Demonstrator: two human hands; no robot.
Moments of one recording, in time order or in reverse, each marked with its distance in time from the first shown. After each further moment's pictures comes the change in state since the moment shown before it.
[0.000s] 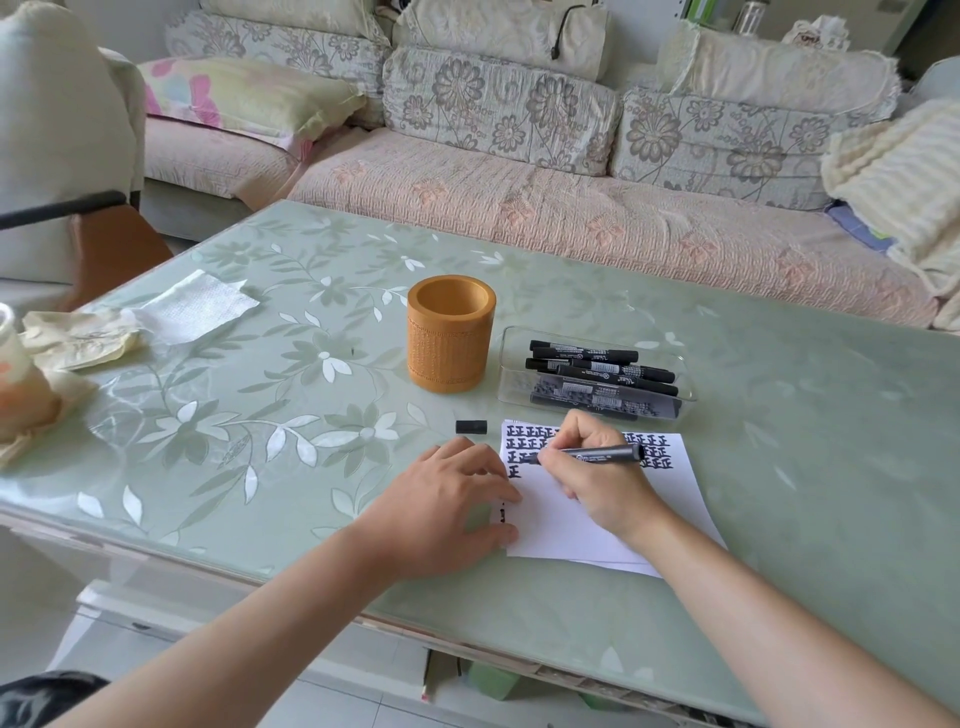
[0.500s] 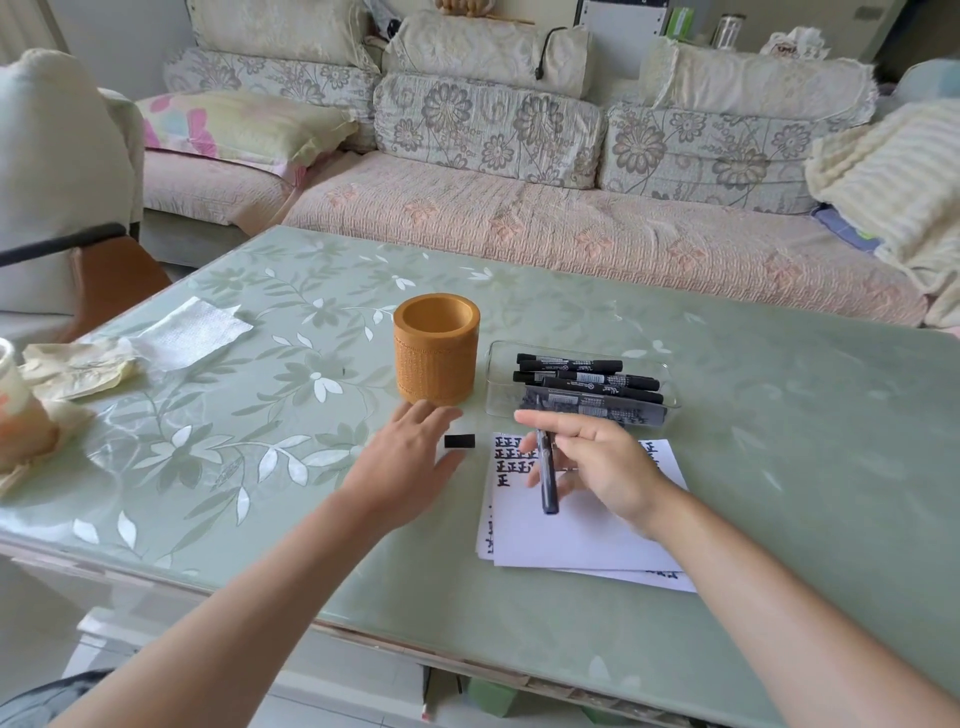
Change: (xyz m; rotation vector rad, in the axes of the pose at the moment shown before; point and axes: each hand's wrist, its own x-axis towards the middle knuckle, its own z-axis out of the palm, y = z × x) left_hand 0.029 -0.029 -0.015 0.161 0.065 -0.343; right_hand 0.001 -0.029 -0.024 0.151 -0.210 0.111
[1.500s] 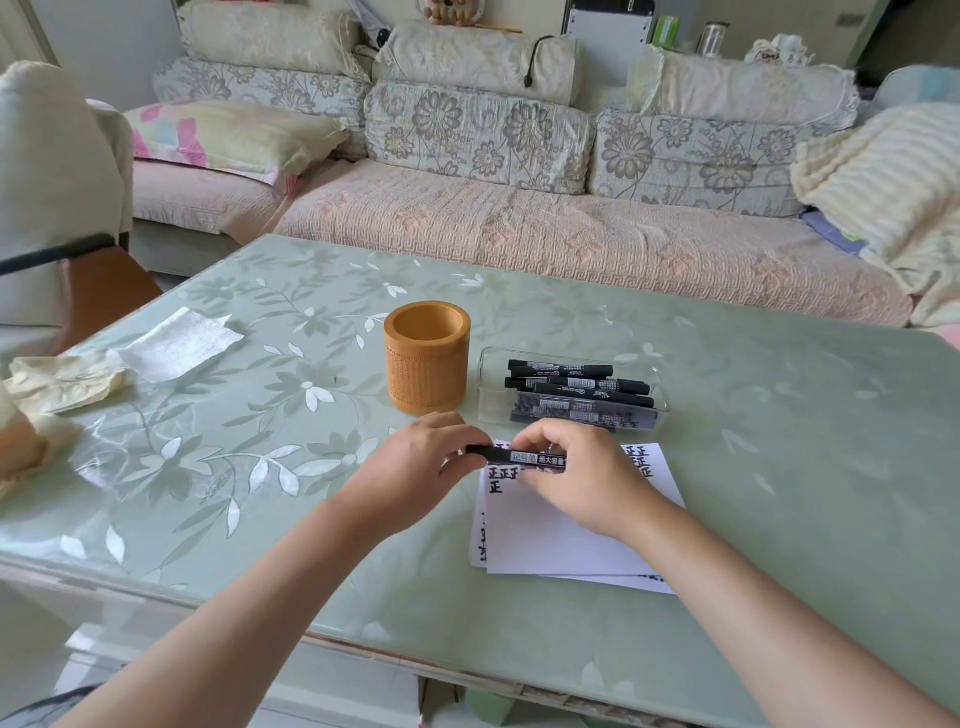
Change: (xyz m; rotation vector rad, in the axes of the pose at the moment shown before) left_hand 0.005 0.021 -0.017 -0.251 0.012 0.246; right_hand -0.002 -0.004 0.007 -0.786 0.193 -0.128
